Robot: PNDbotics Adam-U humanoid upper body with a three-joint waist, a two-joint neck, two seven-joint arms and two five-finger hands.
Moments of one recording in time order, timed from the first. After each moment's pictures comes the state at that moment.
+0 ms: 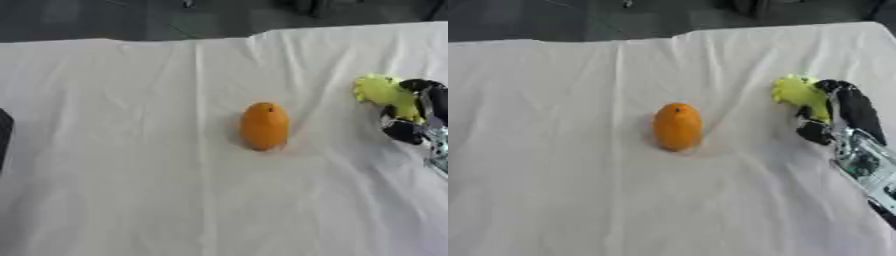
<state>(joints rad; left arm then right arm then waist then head) -0.55 0.49 -0.40 -1.98 0.14 0.10 0.49 -0.04 -1.06 -0.17 -1.83 0.06 0.66 -0.46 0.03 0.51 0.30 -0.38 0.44</state>
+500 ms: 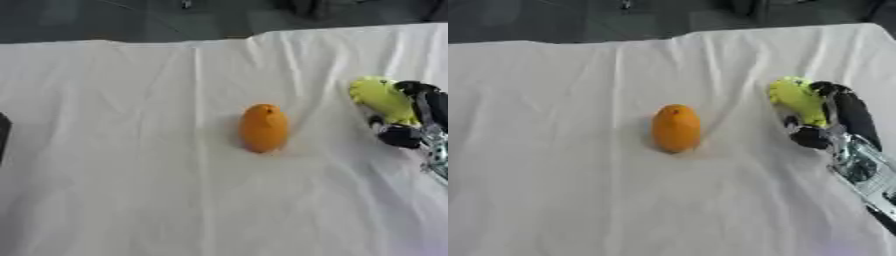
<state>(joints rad) -0.55 0.49 -0.40 -1.98 0.14 0.10 0.49 -0.03 -1.06 -0.15 -1.83 0.04 0.62 -0.50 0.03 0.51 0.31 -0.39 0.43</state>
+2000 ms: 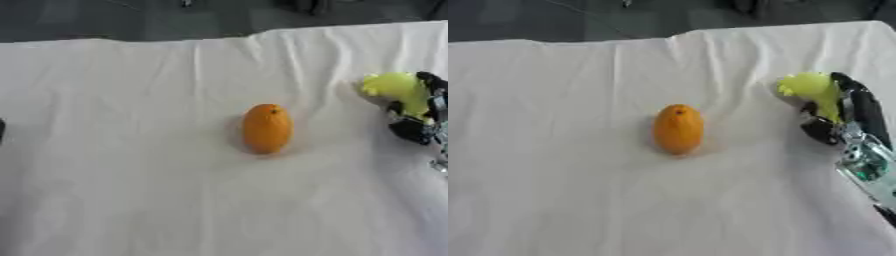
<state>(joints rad) -0.54 0.49 -0.41 -1.98 0.14 0.10 0.49 -0.06 -1.05 -0.22 -1.80 -0.12 0.56 -0.56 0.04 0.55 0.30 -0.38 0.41</state>
